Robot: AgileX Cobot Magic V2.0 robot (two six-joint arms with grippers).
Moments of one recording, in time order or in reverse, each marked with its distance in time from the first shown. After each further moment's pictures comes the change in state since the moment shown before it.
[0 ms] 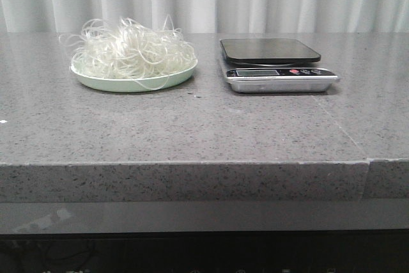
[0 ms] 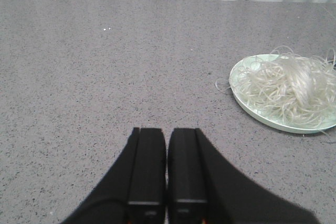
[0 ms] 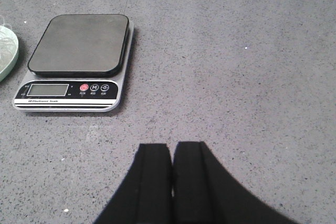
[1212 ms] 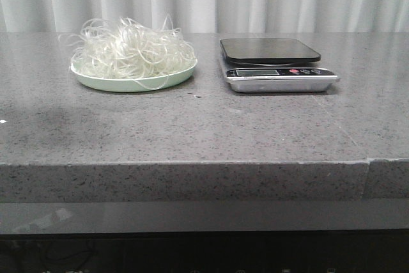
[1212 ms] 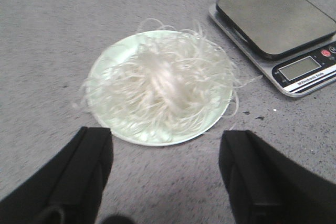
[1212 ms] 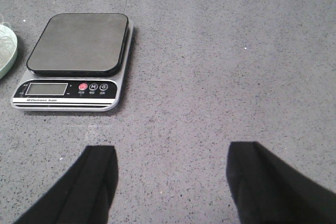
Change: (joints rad) left arm -0.390 0.638 -0.283 -0.071 -0.155 0.107; right arm 0.000 0.000 0.000 0.000 0.000 -0.008
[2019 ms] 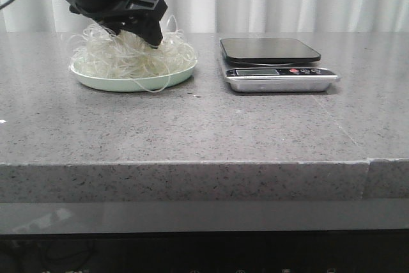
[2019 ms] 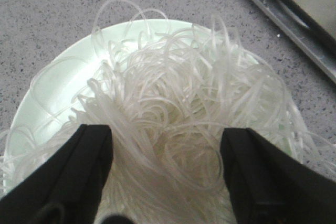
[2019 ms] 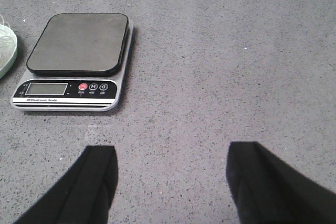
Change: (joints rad) left arm -0.018 0.599 -0.376 0.085 -0.025 0.007; right arm 0.000 0.000 0.000 0.000 0.000 0.000
